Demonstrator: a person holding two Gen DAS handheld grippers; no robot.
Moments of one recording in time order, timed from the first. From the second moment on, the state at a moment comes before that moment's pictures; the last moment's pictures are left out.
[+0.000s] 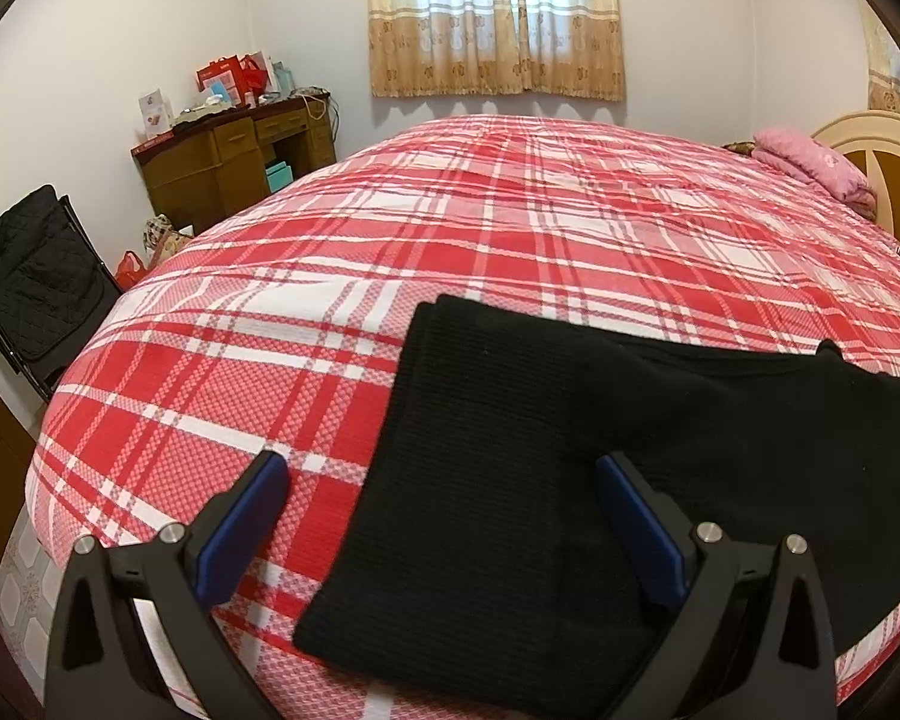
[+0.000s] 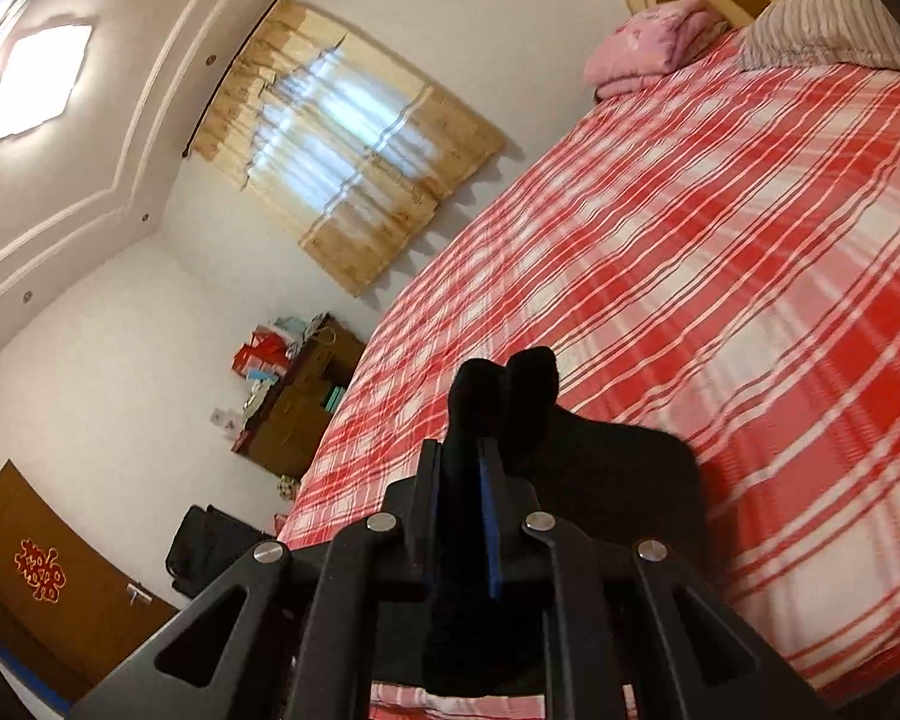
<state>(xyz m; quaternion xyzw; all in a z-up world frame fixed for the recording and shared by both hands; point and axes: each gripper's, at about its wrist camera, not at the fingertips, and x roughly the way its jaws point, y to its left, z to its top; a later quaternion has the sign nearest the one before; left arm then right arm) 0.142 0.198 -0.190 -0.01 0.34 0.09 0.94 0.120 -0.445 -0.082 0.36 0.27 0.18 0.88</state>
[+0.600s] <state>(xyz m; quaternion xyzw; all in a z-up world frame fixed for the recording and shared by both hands) 0.139 0.196 -0.192 -0.01 0.33 0.10 0.94 0.158 -0.325 -0.115 0.31 0.34 0.25 0.85</state>
